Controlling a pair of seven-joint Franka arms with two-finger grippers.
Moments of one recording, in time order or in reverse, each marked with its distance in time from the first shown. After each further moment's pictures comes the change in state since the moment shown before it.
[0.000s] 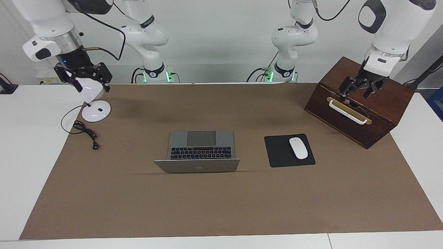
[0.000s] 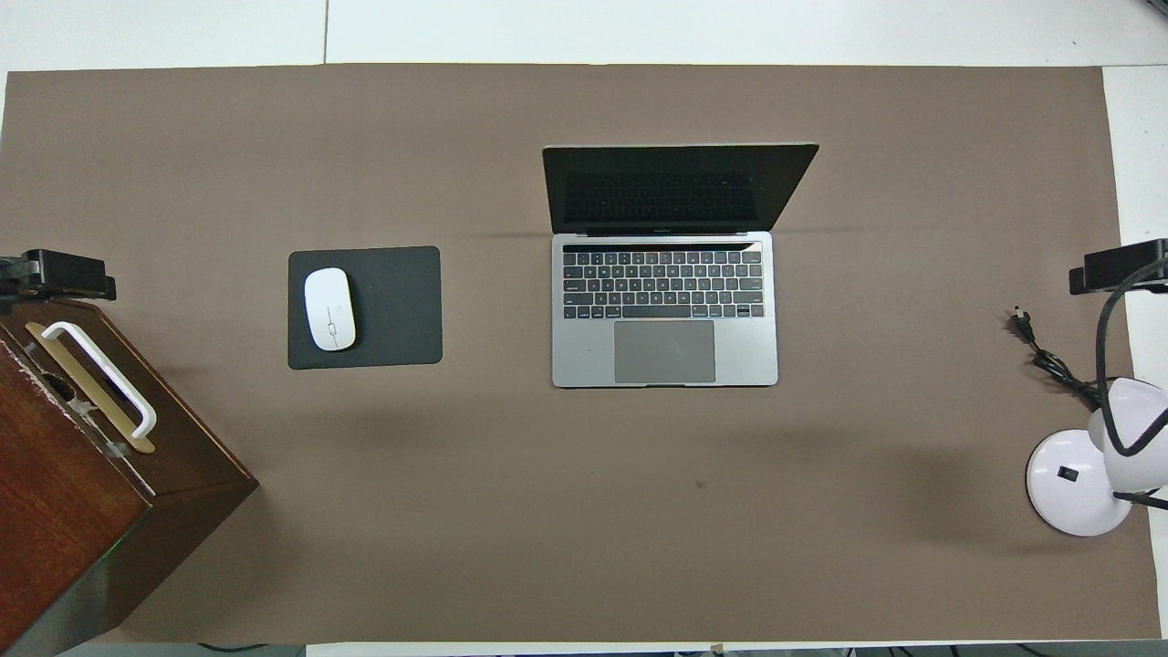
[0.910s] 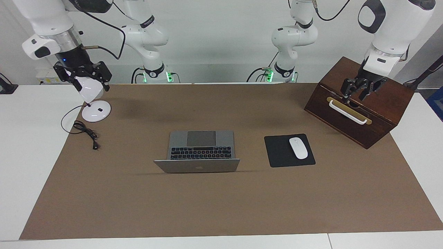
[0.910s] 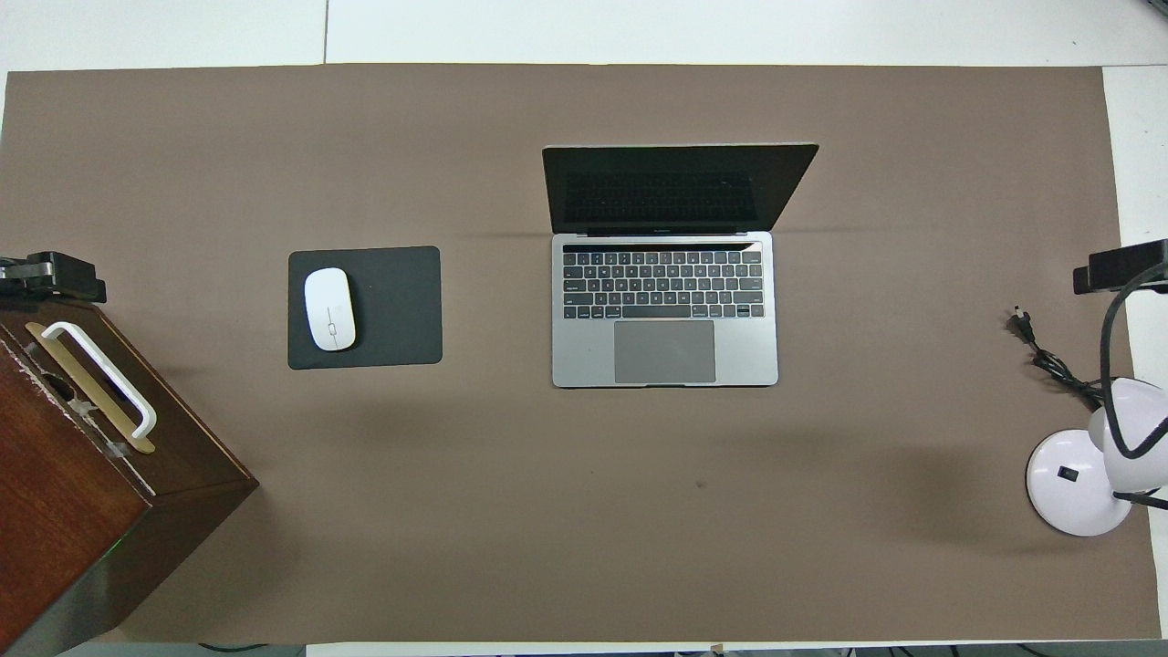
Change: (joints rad) left arm -0.004 0.000 0.006 0.000 0.000 0.006 0.000; right arm 0.000 -0.007 -0.001 -0.002 0.000 0.017 0.000
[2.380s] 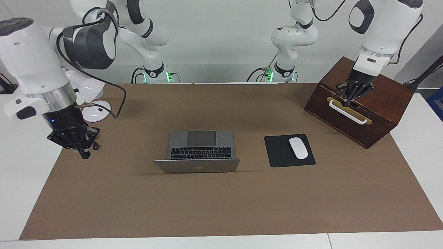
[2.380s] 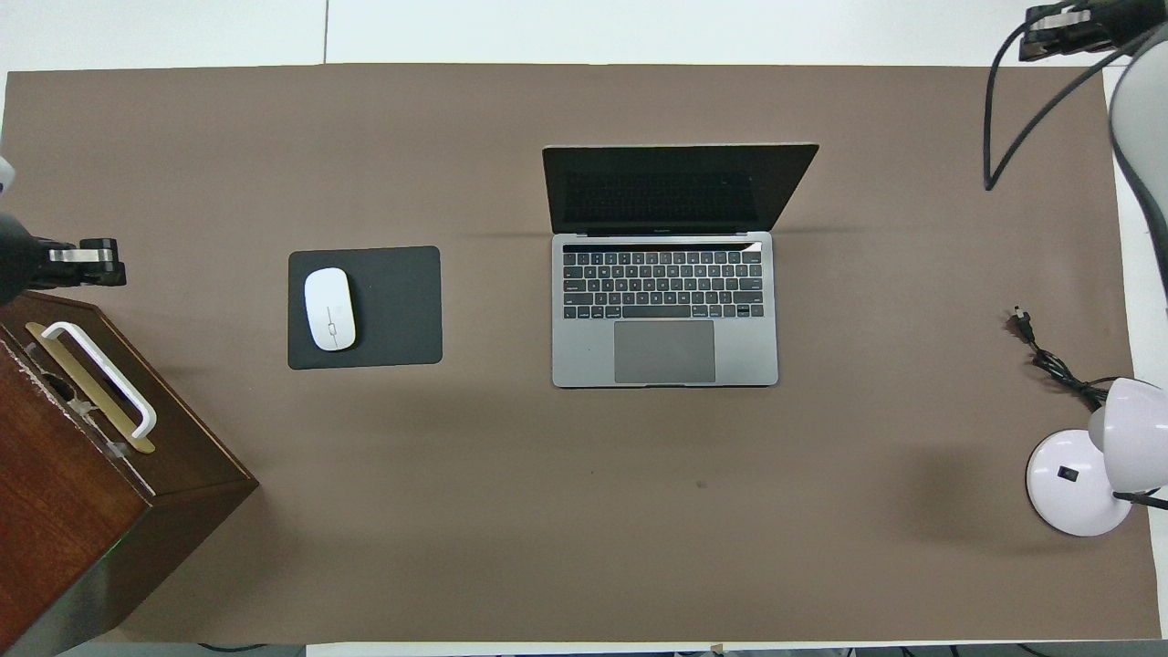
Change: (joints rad) left arm -0.076 -0.002 -0.011 -0.023 -0.036 0.082 -0.030; right arm 0.020 0.605 0.065 0.637 0.000 0.212 0.001
